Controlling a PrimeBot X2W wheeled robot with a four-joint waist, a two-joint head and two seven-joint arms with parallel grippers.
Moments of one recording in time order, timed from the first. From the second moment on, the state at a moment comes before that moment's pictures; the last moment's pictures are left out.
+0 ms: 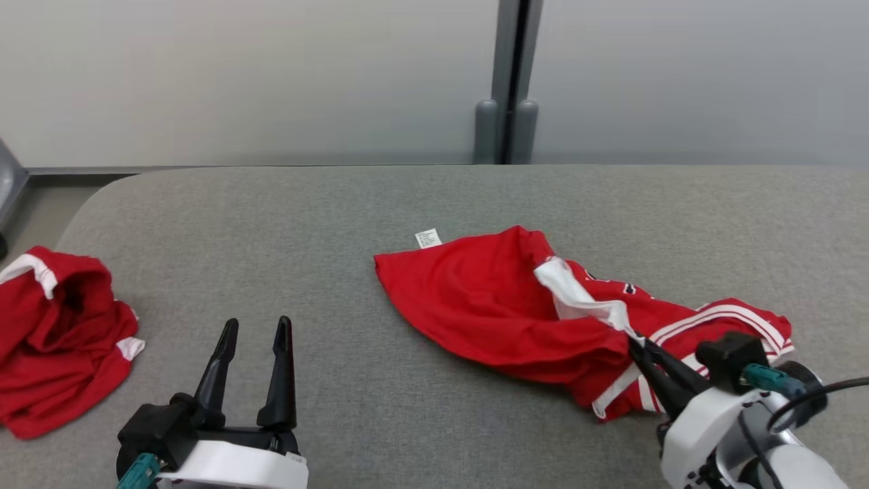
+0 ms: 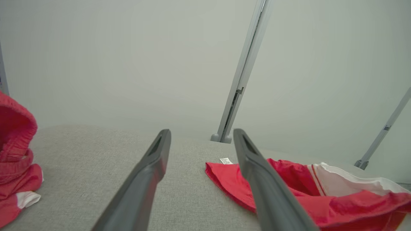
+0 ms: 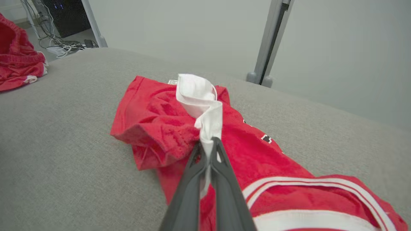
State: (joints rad) left arm 0.02 0.05 -0.12 0.10 -0.36 -0.05 -0.26; right arm -0.18 -0.27 0.36 0.21 0.29 0.13 0.07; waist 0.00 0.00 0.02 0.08
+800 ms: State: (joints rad) left arm -0.03 0.06 -0.14 0.16 -0.36 -0.06 -0.26; right arm -0.05 -0.21 0.18 0.27 0.32 0.13 0.12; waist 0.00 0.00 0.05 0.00
